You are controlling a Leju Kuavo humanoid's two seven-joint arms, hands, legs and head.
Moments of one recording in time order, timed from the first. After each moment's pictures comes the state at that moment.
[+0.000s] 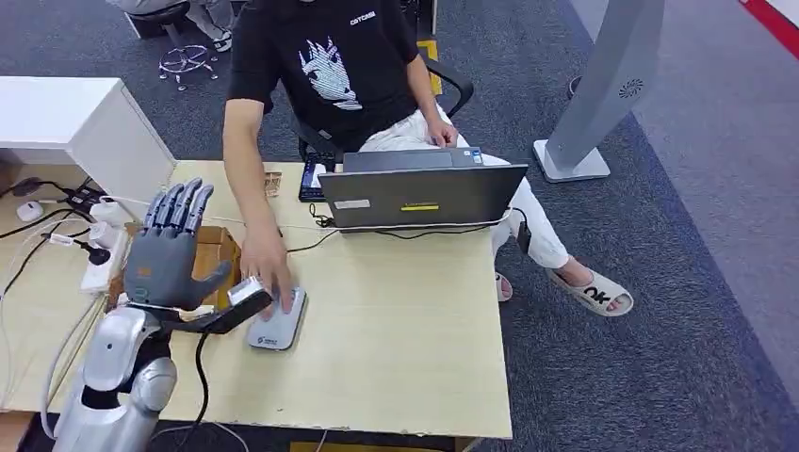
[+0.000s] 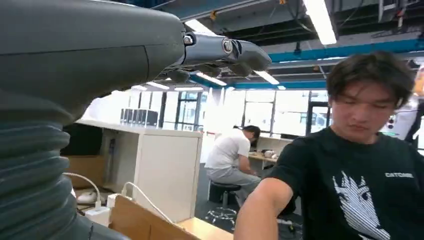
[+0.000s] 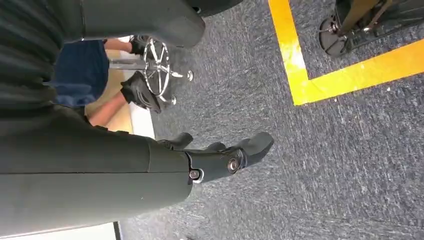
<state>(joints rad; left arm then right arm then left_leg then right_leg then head) -0.14 0.16 -0.19 -1.67 -1.29 0.21 -0.04 -0.03 0.15 -0.51 -0.19 0.48 -0.29 0.14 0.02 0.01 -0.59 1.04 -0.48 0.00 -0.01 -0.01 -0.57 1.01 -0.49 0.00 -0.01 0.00</state>
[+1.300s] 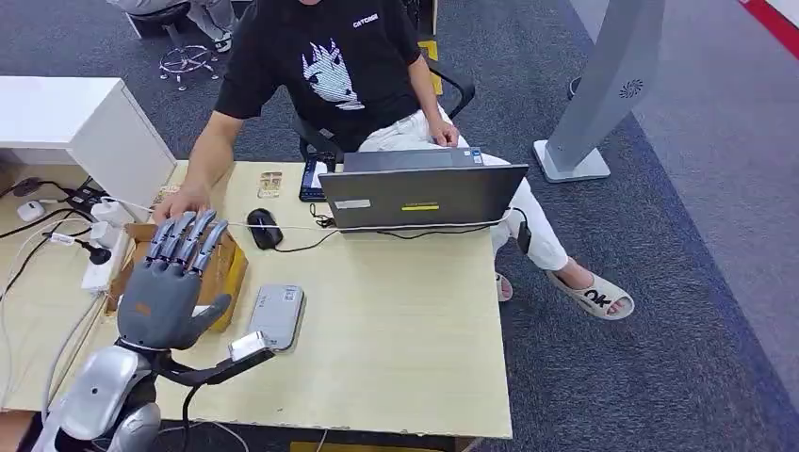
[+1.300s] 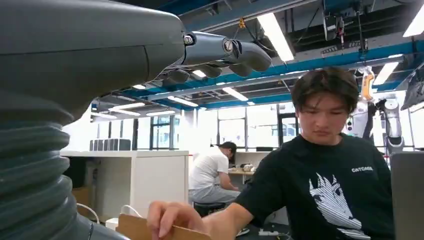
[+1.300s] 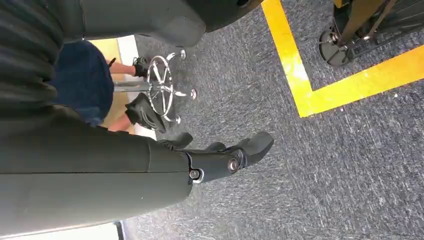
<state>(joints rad) 0.00 0.26 -0.25 -1.84 -1.35 0.21 -0.02 -0.03 0.16 -0.57 -0.19 0.45 -0.30 0.14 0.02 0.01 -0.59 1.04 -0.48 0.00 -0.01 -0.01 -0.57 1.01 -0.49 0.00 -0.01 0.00</state>
